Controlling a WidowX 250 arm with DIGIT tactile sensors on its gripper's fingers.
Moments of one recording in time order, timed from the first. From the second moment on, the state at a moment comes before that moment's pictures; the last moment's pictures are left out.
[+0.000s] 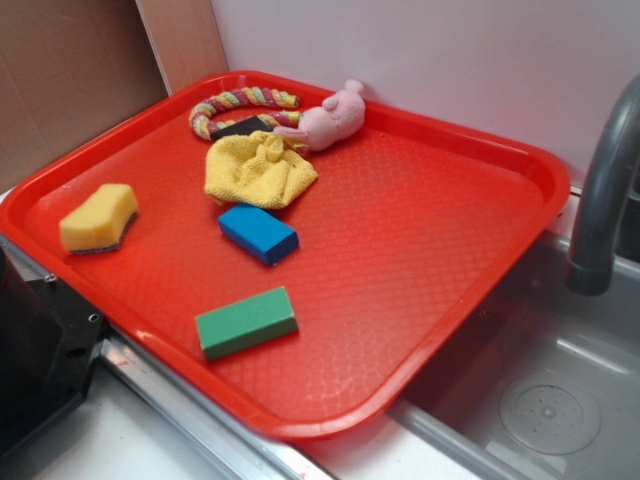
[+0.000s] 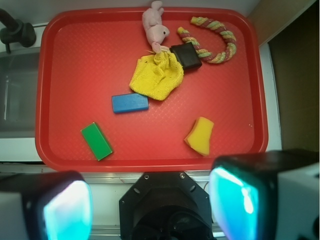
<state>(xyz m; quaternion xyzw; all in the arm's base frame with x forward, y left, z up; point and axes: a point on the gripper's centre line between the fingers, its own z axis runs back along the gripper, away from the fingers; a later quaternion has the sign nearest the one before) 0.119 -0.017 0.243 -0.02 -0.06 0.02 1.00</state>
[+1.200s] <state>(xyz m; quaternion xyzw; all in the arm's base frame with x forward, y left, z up) 0.168 0.056 0.089 0.05 -0.01 0.18 0.98</state>
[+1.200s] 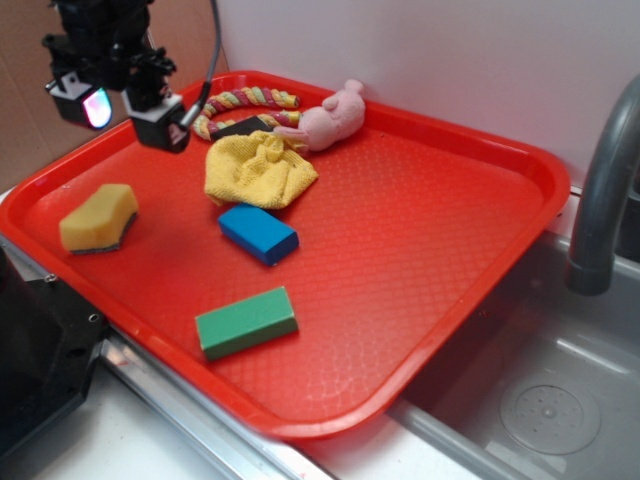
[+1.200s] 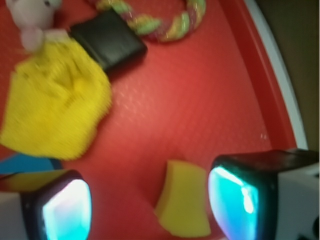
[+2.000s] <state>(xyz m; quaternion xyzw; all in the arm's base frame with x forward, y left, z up) 0.153 0.081 0.054 0.02 0.01 0.16 0.99</state>
